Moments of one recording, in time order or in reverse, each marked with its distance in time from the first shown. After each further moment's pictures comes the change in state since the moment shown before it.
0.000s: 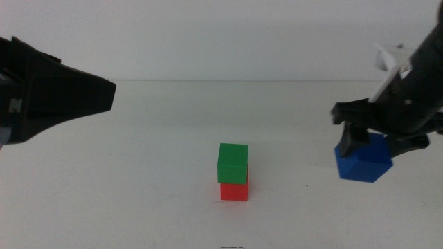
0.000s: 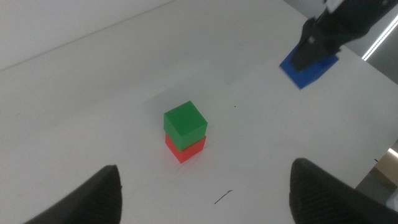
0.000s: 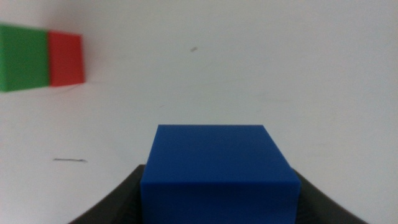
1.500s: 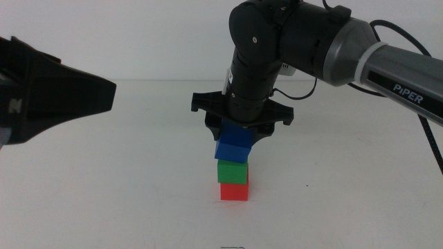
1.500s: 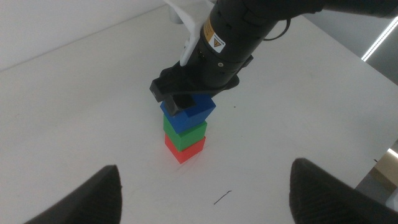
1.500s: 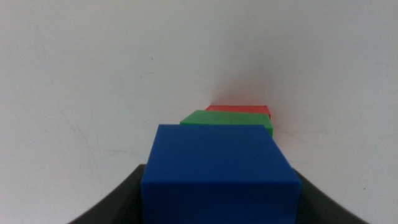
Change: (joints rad) left arm 0.000 0.000 0.000 -0.002 0.000 0.000; right arm 0.360 0.520 -0.578 -0.109 0.002 0.443
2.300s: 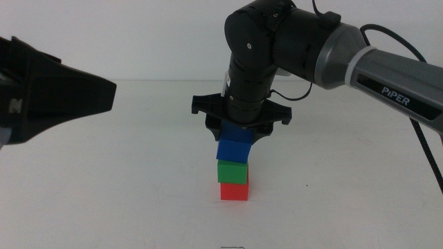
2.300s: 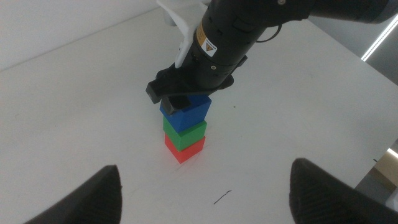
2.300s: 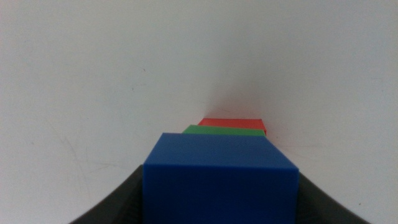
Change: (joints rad) left arm 0.000 0.000 0.000 0.000 0.000 0.000; right arm 0.000 0.032 -0.013 -0.031 -0.007 -0.004
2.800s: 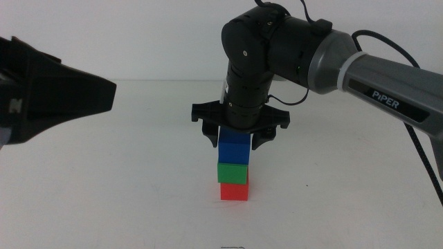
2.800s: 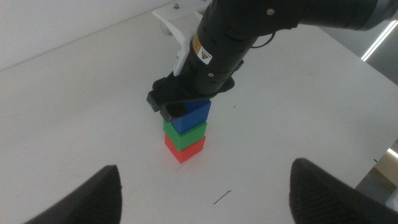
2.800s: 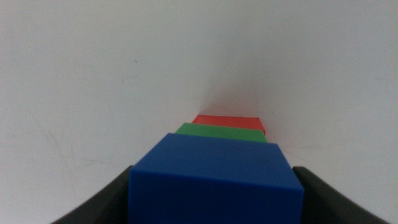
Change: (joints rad) left arm 0.000 0.000 0.000 0.000 0.000 0.000; right arm 0.000 0.019 0.003 0.005 0.000 -0.039
